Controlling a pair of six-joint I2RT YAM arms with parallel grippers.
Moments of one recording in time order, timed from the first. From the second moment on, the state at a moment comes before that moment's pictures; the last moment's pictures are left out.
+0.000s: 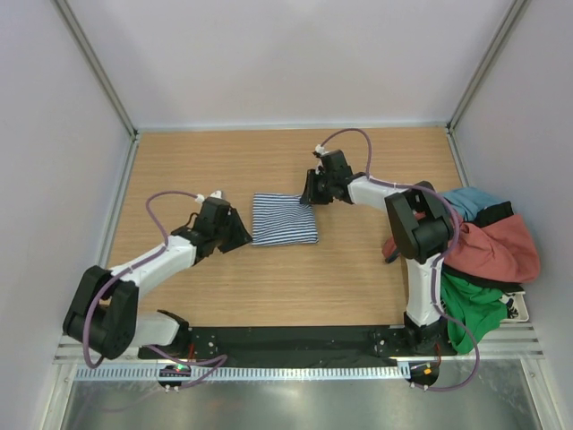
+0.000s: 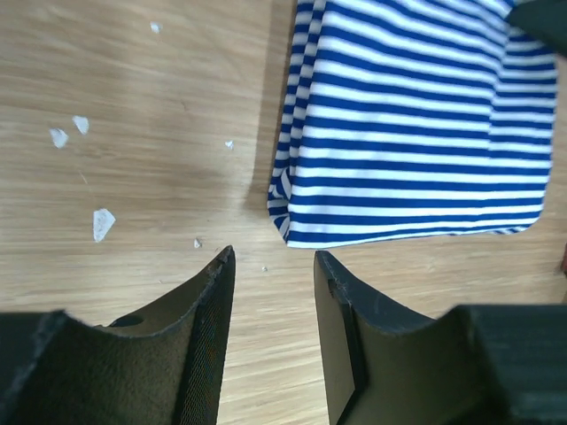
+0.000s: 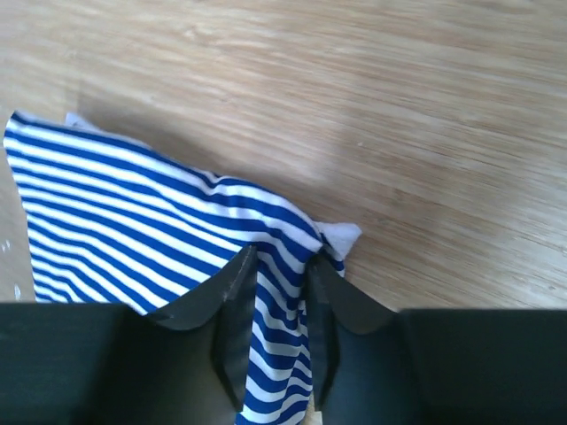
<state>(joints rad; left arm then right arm) -0.44 1.33 0.66 -0.18 0.02 -0.77 0.44 2.06 1.33 -0.09 -0.24 0.45</state>
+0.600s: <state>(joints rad) -0.45 1.30 0.80 -0.29 0.03 -0.76 0.44 1.70 1.11 -0.16 -0.26 0.35</state>
